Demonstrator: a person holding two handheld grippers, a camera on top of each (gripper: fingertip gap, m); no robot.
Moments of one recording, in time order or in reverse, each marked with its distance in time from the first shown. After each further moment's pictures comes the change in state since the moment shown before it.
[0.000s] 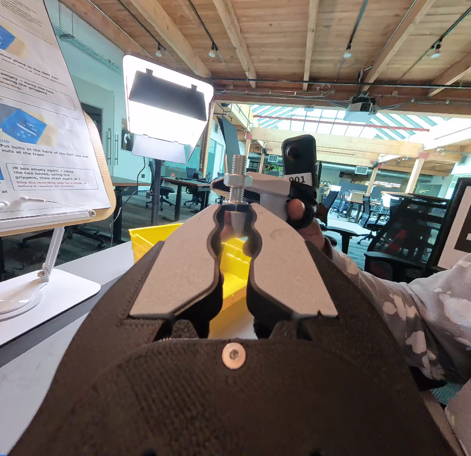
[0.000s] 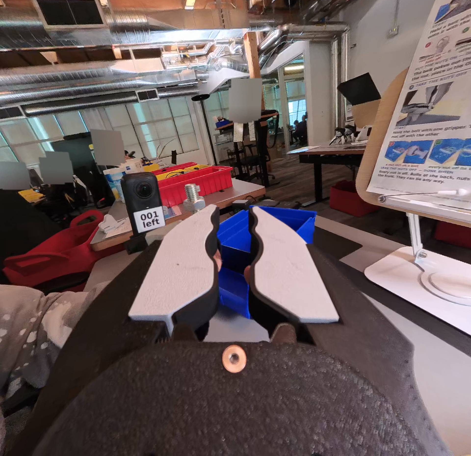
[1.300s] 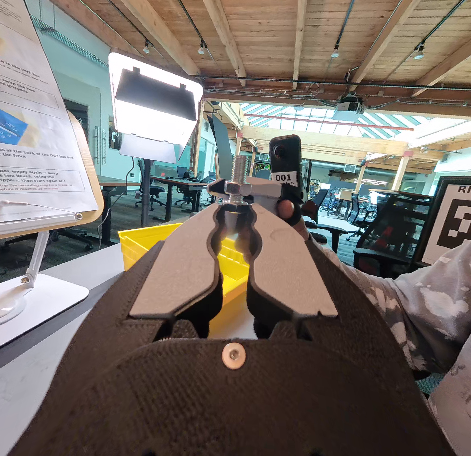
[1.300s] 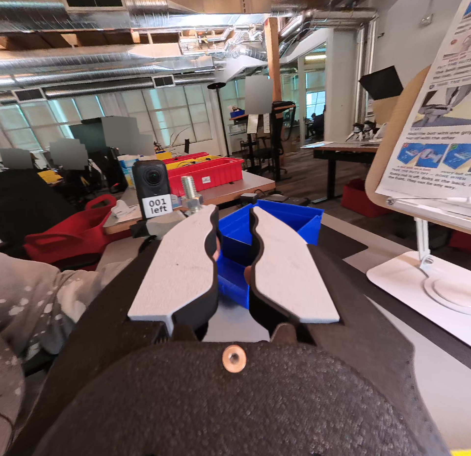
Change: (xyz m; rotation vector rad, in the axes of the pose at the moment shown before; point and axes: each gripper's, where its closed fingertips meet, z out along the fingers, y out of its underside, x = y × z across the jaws) left arm 0.007 -0.003 0.002 -0.007 0.042 -0.011; right arm 0.001 -0.002 -0.009 -0.037 -0.069 -0.030
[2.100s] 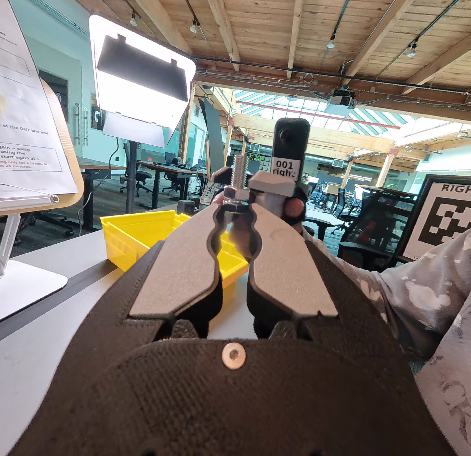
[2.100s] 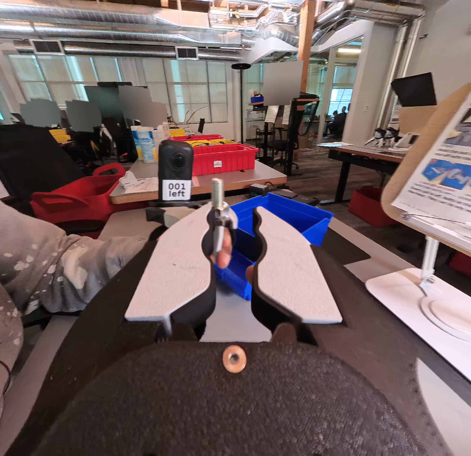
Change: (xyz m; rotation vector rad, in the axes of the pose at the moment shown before) left arm 0.003 0.015 0.007 -0.050 0.031 -0.061; right arm -0.016 0.008 -0.001 -0.061 -0.093 -0.122
